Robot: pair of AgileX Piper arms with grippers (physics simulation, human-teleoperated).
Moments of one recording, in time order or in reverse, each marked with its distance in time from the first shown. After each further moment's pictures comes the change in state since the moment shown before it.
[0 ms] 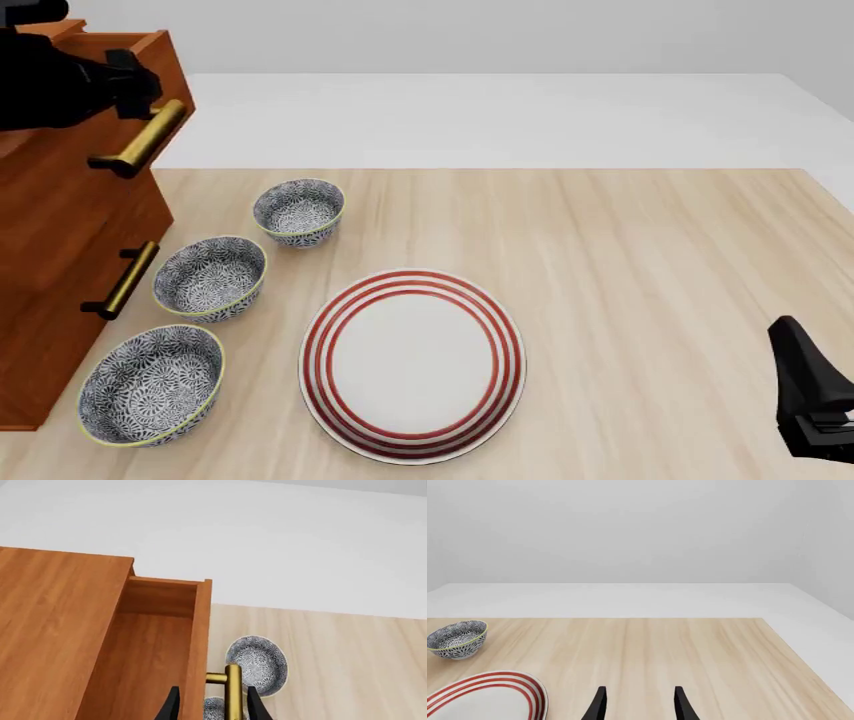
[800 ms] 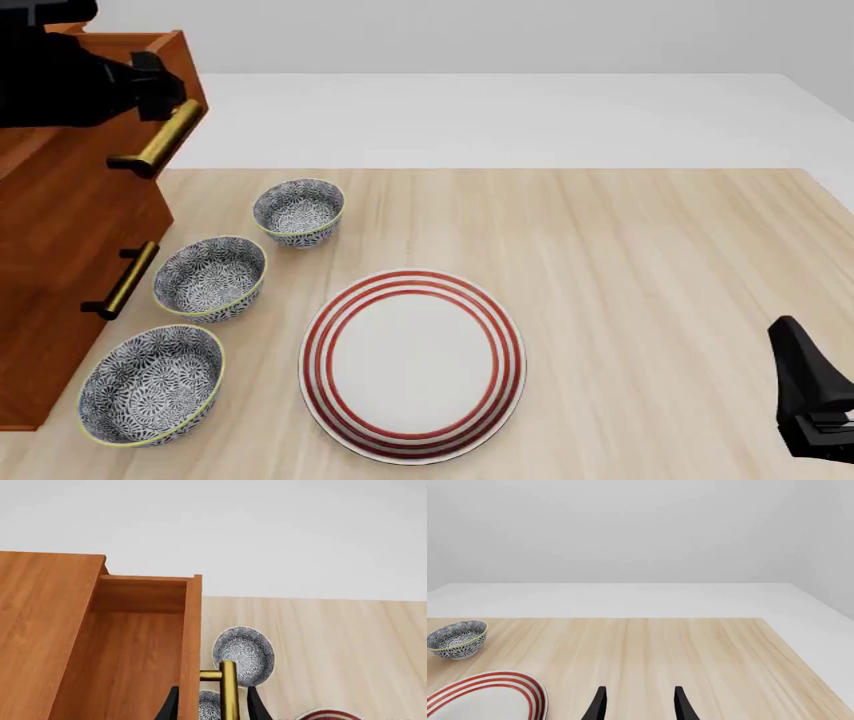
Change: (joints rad) left arm -0.055 0.018 -0.035 0.062 0.015; right arm 0.000 0.000 0.000 0.000 0.000
